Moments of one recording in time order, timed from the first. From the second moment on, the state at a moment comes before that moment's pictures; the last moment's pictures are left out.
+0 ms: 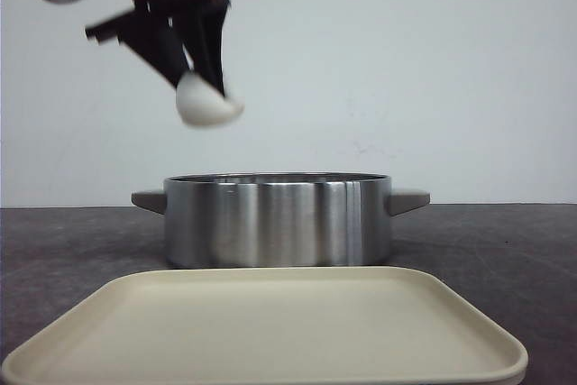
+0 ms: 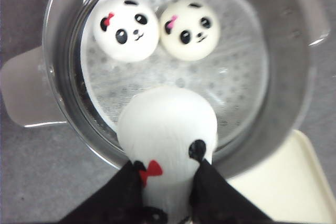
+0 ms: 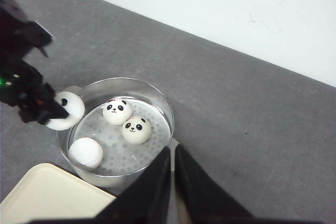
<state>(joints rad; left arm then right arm) -0.54 1.70 1.56 -0.92 0.08 -0.22 0.61 1.13 1.80 -1.16 0.16 0.05</state>
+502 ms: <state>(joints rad) -0.53 1.92 1.67 -0.88 0.05 -0.17 0.61 1.13 1.80 -1.18 0.16 0.05</state>
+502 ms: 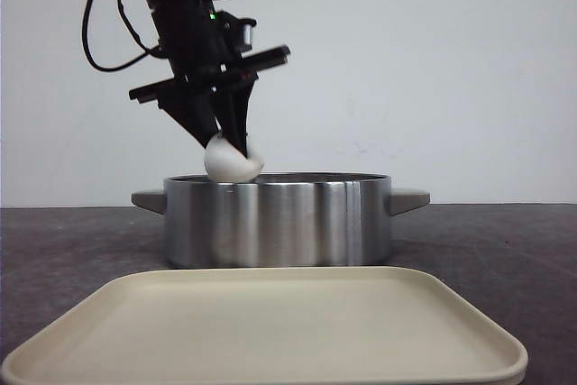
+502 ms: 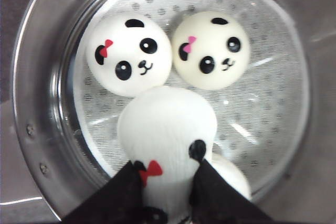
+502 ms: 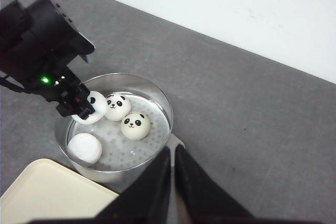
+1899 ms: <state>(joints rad) -0.52 1.82 2.21 -1.30 -0.01 -0.13 0.61 1.11 1.75 -1.02 0.19 0.04</state>
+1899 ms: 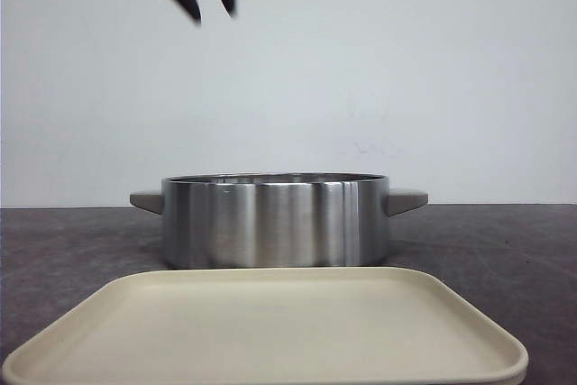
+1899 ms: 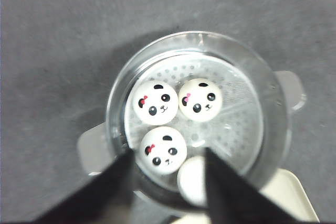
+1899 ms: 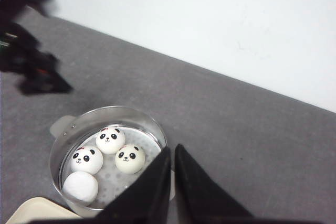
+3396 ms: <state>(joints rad) -0.57 0.69 1.73 -1.42 -0.26 -0.20 0.61 0.80 0.98 -0.15 0.08 -0.03</state>
